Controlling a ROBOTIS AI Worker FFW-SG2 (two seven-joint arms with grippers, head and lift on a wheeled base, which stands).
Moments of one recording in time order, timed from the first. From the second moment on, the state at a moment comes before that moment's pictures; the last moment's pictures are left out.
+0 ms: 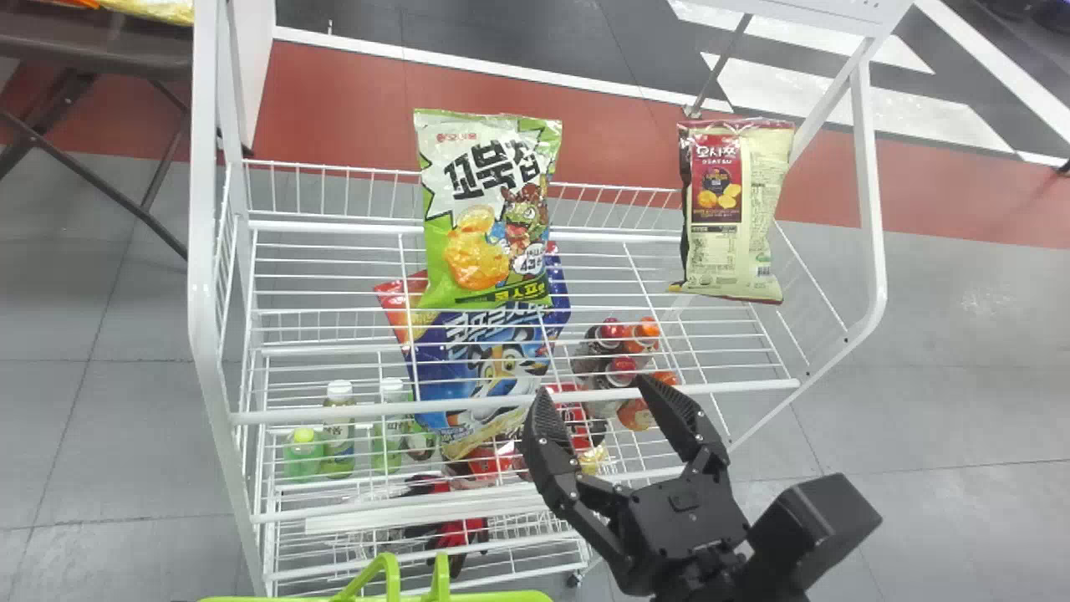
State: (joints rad) left arm 0.56 0.04 -0.09 -2.18 0.54 1.57 -0.85; right arm 0.92 -0.08 0.01 -2.37 -0.11 0.00 0.10
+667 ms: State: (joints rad) left arm 0.56 0.04 -0.10 -2.19 0.54 1.57 -0.85; right arm 0.92 -0.09 0.01 -2.36 -0.11 -0.06 0.10
